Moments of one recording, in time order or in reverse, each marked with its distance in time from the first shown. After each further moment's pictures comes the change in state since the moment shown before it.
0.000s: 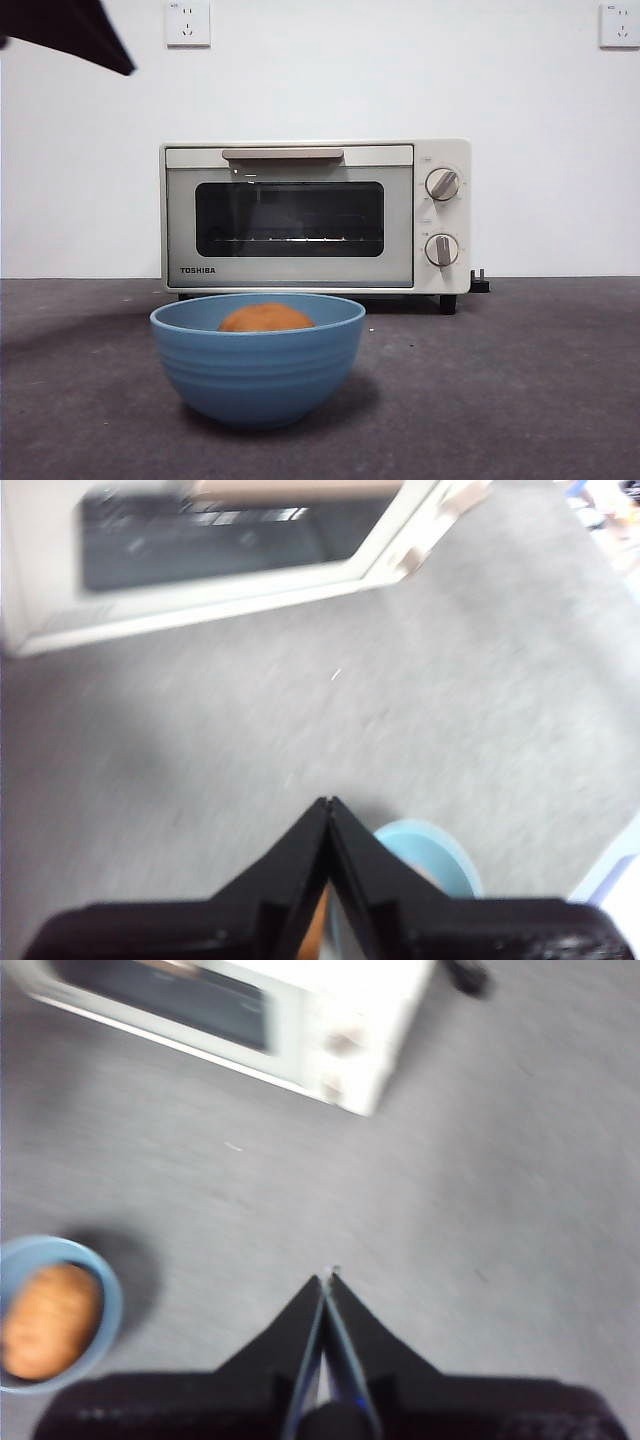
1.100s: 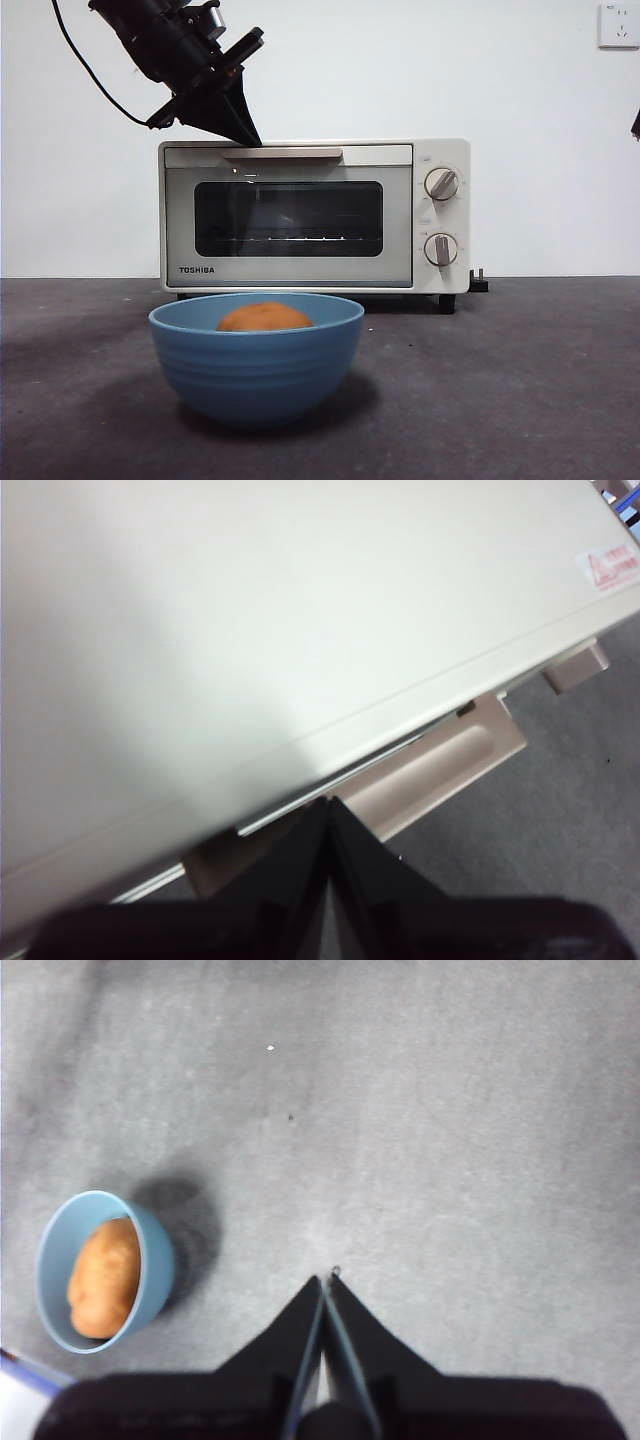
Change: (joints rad) left arm -0.117 0.618 0.582 0.078 -0.128 -0.020; right arm -0.595 -0.181 -0.709 0.414 -0.775 -0.190
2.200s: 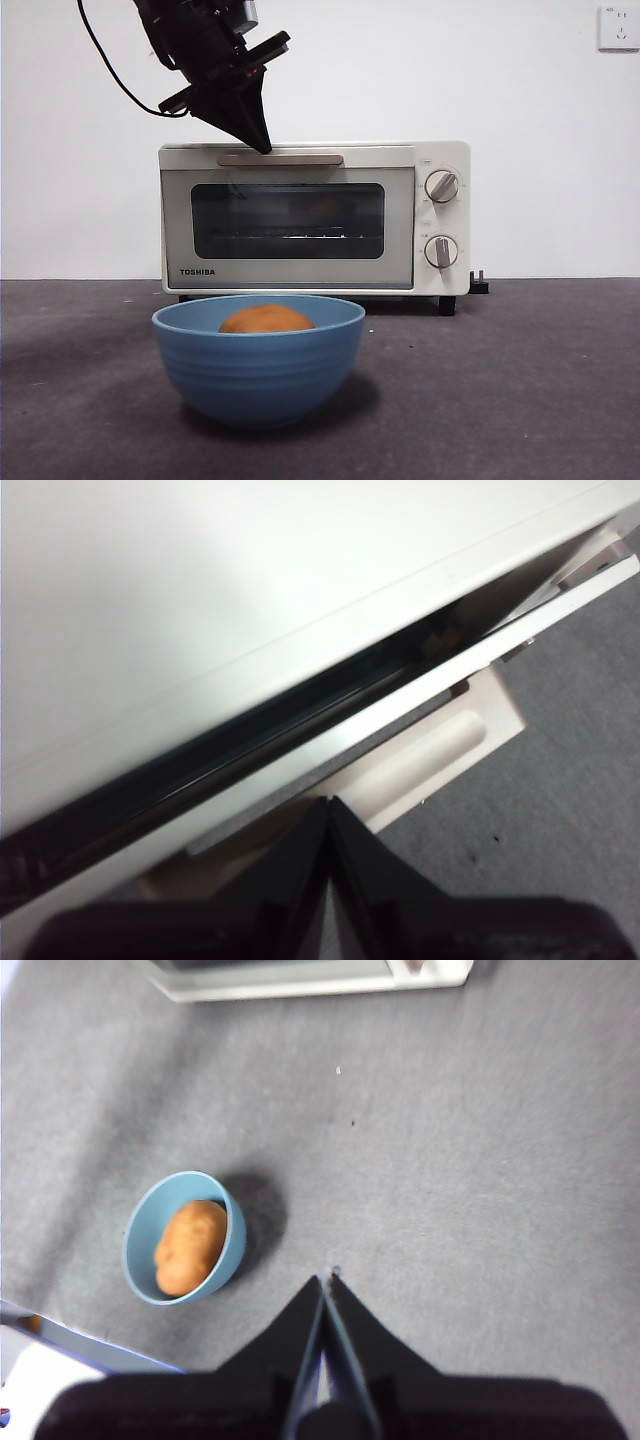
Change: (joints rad) left arm -0.099 -0.007 0.016 -0.122 -0.197 0.097; right arm 0.000 -0.384 0.000 -0.177 -0.007 0.039
